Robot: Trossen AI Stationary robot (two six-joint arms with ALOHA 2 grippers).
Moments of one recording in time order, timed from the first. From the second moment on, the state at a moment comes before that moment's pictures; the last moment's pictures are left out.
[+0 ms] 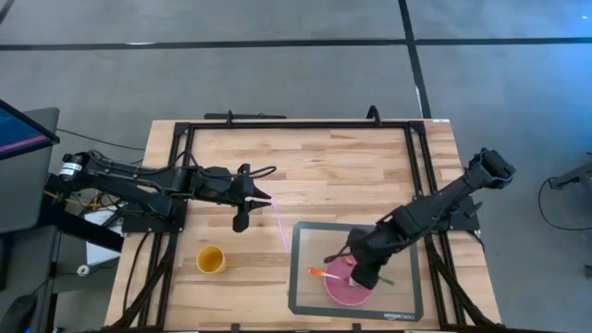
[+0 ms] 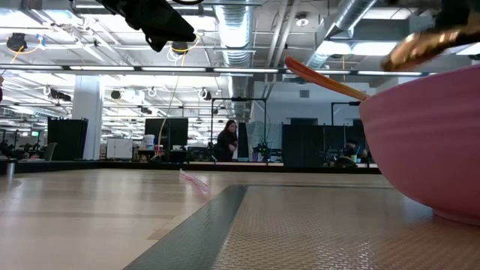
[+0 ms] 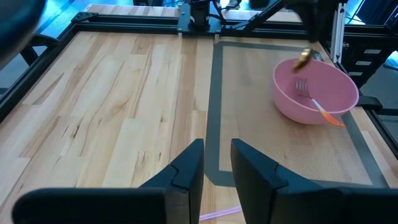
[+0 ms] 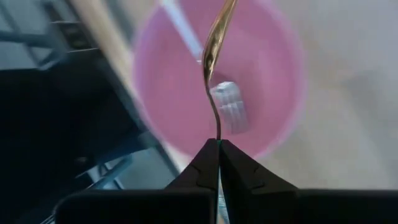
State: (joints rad) left arm -0.13 0.94 0.78 -0.15 -0.10 -0.03; right arm 0.56 1.50 1.17 -0.85 -0.19 1.14
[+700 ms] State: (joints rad) left arm -0.13 0.94 0.75 -0.14 -0.10 -0.03; right arm 0.60 1.65 1.17 -0.82 -0.28 1.21
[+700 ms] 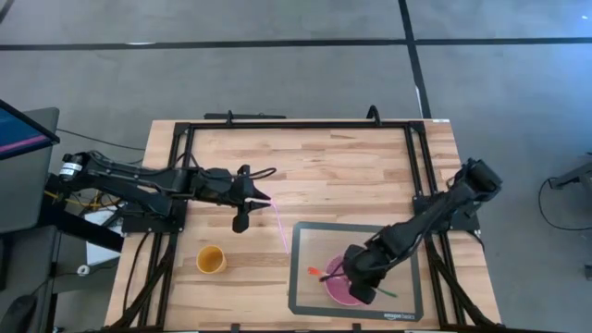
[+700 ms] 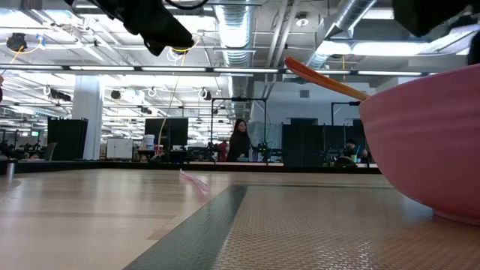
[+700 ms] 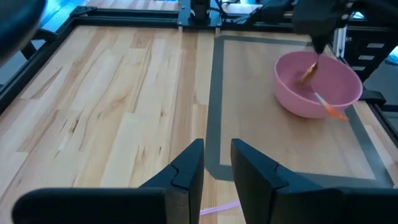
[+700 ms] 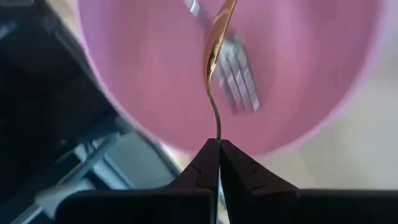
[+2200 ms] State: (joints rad) left arm -0.13 0.94 0.72 -0.08 -0.10 -0.03; right arm 0.50 1.72 1.17 -0.72 -0.29 1.09
